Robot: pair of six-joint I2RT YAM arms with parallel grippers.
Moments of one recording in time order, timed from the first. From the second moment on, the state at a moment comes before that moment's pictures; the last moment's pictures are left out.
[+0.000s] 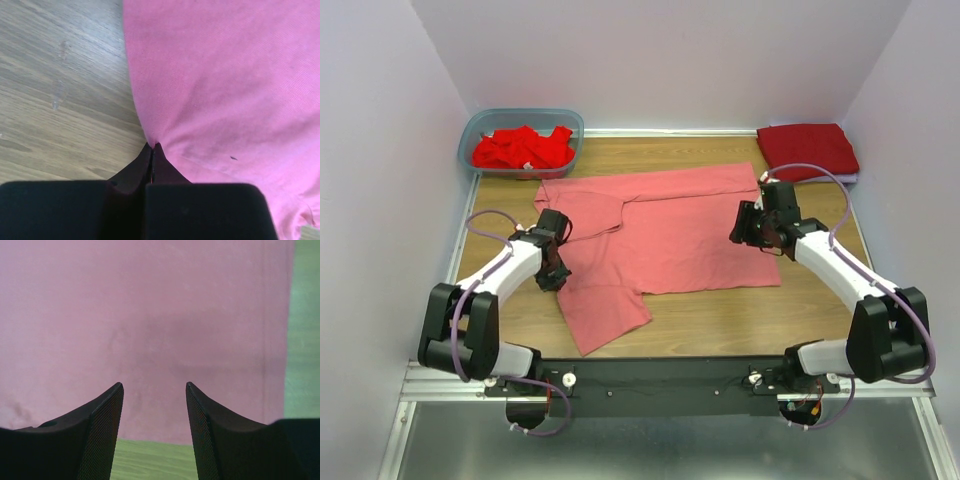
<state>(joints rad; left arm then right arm) -0.24 1.40 0.78 -0.73 -0.19 -0.76 0.24 1.36 0.90 -0.36 -0.05 0.34</state>
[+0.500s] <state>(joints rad) -0.24 1.26 0.73 -0.69 -0.16 -0.70 0.00 1.25 0.72 -0.54 0.11 0.46</state>
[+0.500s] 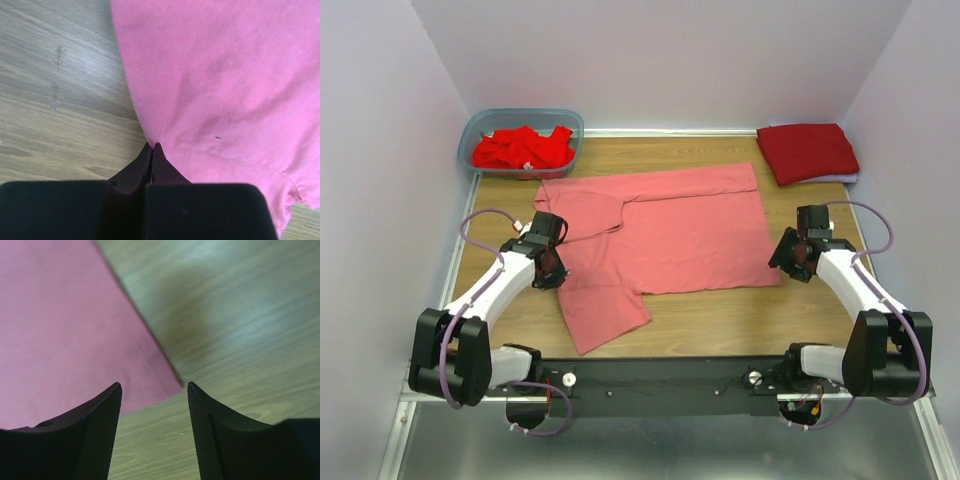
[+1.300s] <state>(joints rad) -0.24 1.15 0.72 -0.65 -0.12 -0.66 -0.04 1.36 0.69 -0.55 0.10 0.50</state>
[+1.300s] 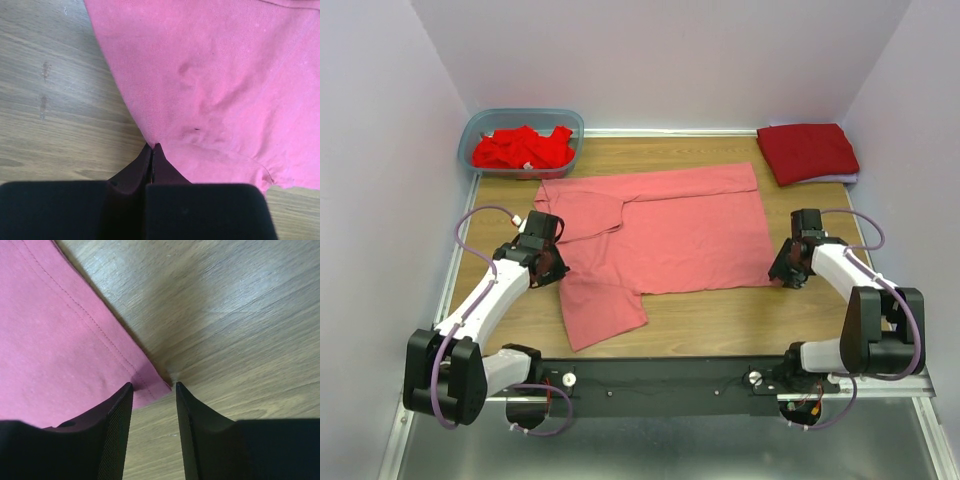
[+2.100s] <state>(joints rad) -0.24 1.11 0.70 -0.64 -0.10 -0.66 -0.04 1.31 0.69 -0.56 0.07 0.49</state>
